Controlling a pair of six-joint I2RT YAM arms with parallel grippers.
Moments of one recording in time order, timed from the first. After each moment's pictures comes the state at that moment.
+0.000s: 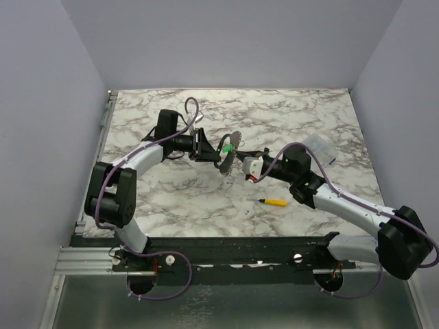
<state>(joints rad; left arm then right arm) -0.27 1.70 1.12 -0.20 1.15 -0.56 0.67 1.22 0.66 0.42 -0.49 -0.92</state>
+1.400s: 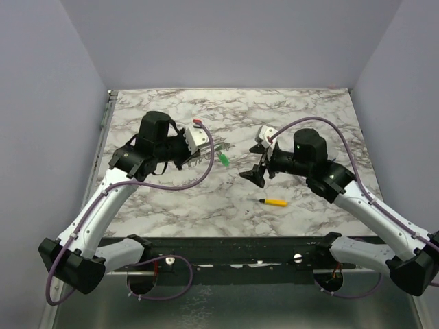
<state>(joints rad) -0.45 1.13 1.18 -0.65 0.45 0.58 0.68 1.05 0.96 -0.25 -0.41 -0.29</state>
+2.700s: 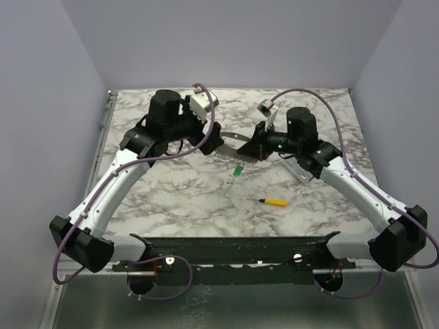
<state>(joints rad) -0.53 1.30 1.41 -0.59 0.44 0.21 0.57 1.28 1.11 -0.23 -0.59 0.21</state>
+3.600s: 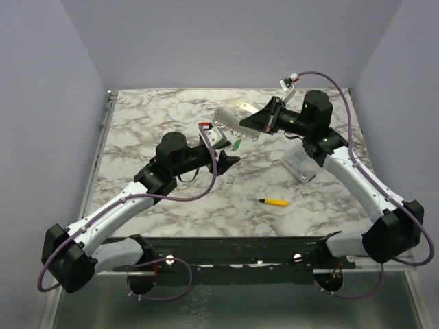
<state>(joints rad) -0.69 1.10 0.90 0.10 0.43 0.09 0.41 1.35 1.20 0.04 -0.67 0.80</state>
